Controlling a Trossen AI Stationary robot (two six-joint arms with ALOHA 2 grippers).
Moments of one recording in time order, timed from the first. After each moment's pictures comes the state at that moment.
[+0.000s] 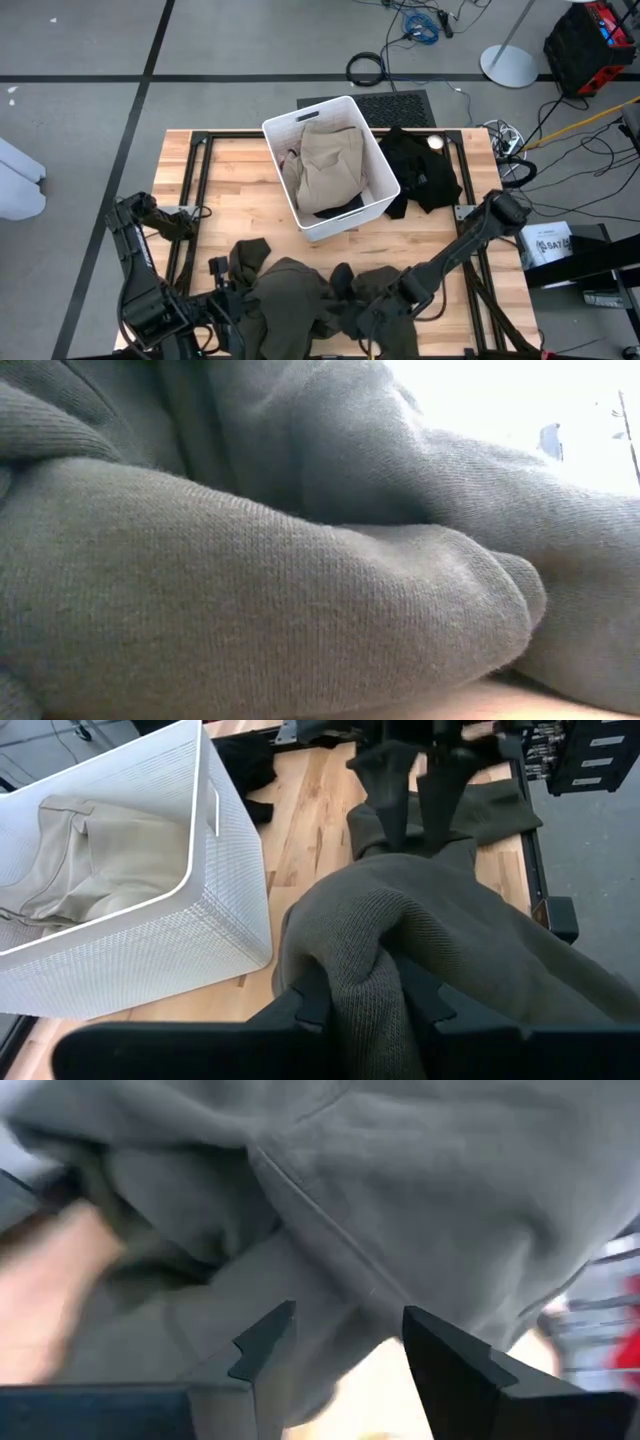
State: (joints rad) left arm -1.00 1.73 1.91 -1.44 -0.89 -0.94; right arm 0.65 1.85 1.48 -0.35 0.53 -0.36
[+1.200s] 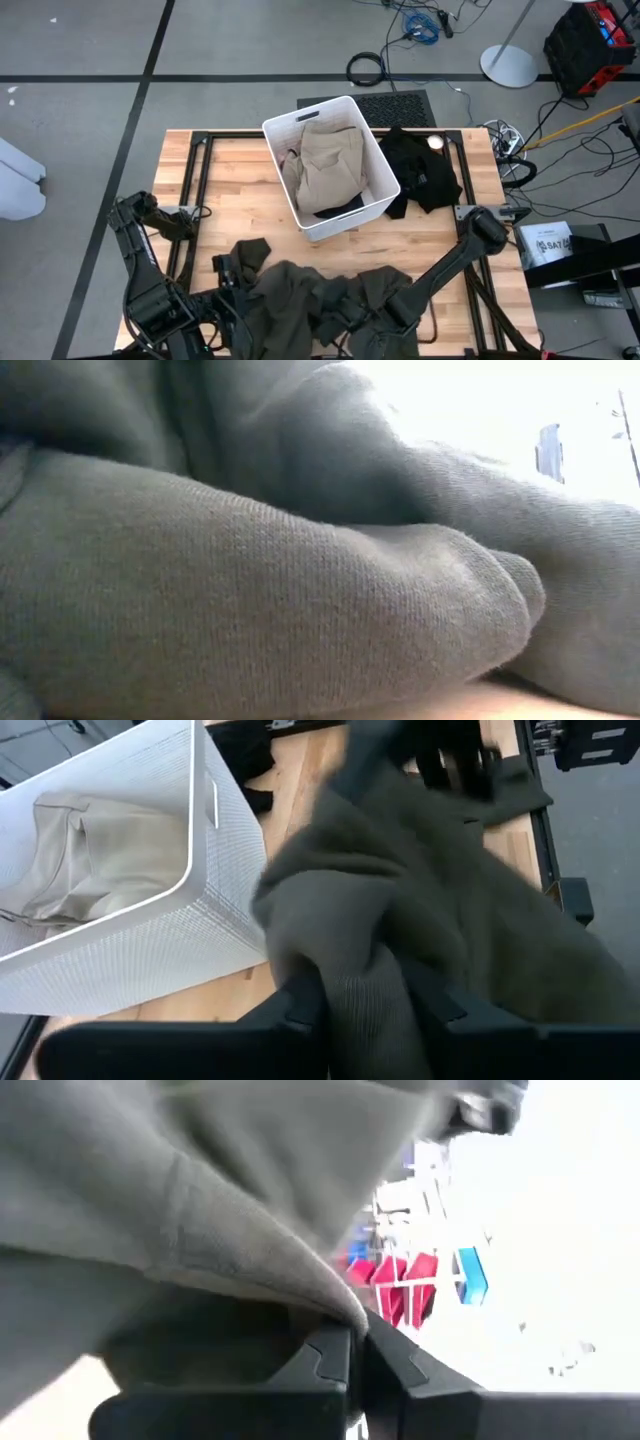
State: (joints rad) left arm -0.98 1.73 1.91 -1.45 -0.84 -0.88; right arm 0.68 2.06 1.78 -0.06 1.21 -1.02
